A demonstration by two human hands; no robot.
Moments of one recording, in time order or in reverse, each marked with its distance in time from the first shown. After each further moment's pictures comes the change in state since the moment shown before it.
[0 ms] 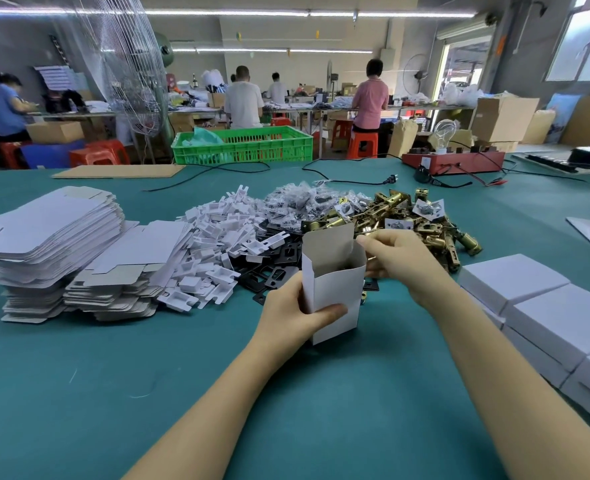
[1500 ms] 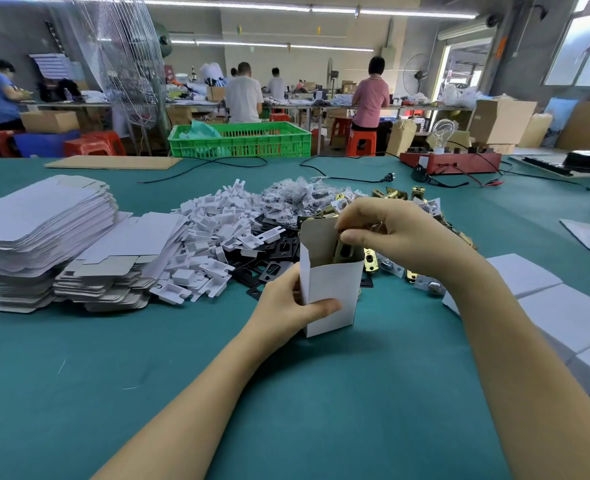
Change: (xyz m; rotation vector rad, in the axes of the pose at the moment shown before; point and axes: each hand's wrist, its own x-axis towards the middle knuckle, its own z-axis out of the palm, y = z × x) left_hand 0.006 -0.002 -0.002 -0.093 -0.095 -0.003; right_hand -0.022 -0.057 -0.018 -0.498 -0.244 -0.510
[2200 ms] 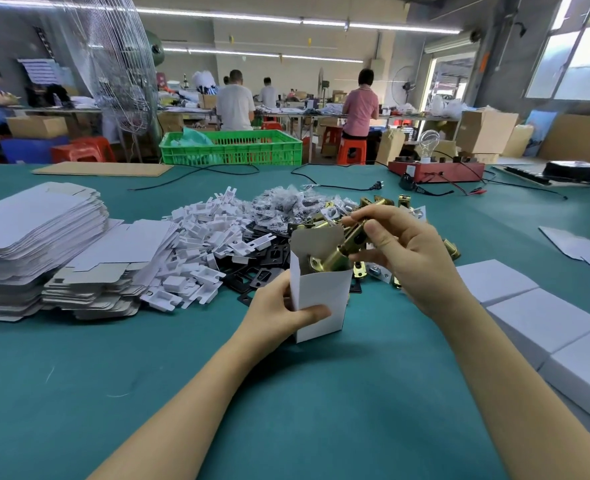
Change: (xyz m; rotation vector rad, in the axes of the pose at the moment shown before) left_hand 0.001 -0.001 0.001 0.011 0.002 -0.010; right_hand -0.029 0.010 0.021 0.717 0.350 0.005
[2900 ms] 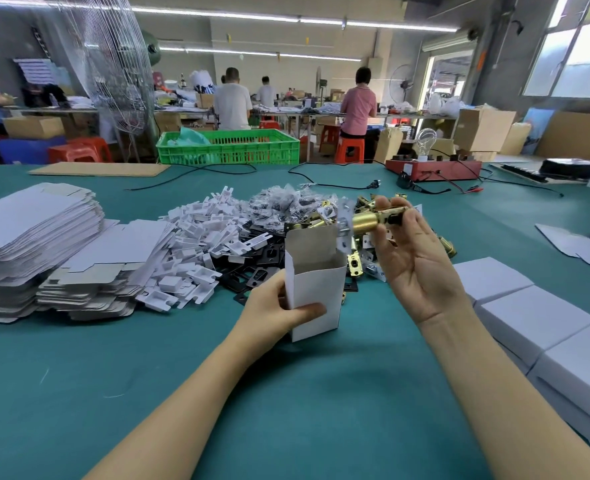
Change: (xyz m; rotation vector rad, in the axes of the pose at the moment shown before) left_hand -0.002 0.002 0.000 -0.032 0.001 -0.014; right_hand -0.002 0.010 -0.006 0.968 0.245 0.187
